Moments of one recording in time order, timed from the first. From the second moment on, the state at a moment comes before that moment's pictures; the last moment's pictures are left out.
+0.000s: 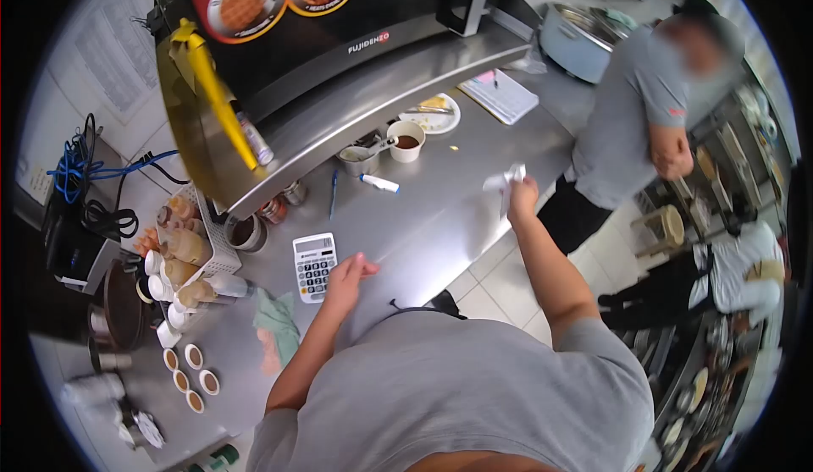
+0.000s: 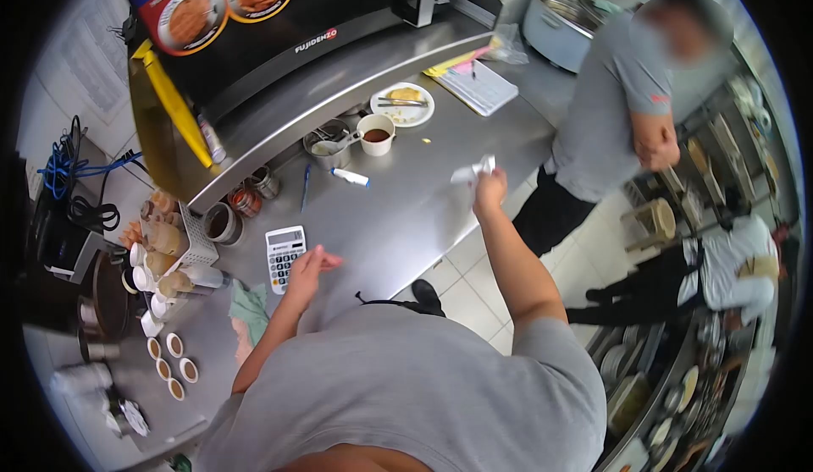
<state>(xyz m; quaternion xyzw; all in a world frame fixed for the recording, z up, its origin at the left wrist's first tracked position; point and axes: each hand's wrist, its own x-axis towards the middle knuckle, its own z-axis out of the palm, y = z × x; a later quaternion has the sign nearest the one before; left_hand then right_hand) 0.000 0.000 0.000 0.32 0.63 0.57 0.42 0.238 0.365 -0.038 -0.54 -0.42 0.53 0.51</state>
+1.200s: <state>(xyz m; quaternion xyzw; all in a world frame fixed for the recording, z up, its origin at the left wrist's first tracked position) 0.115 0.180 -0.020 -0.04 0.38 0.78 0.50 0.241 0.365 0.048 -0.05 -0.84 0.53 0.03</state>
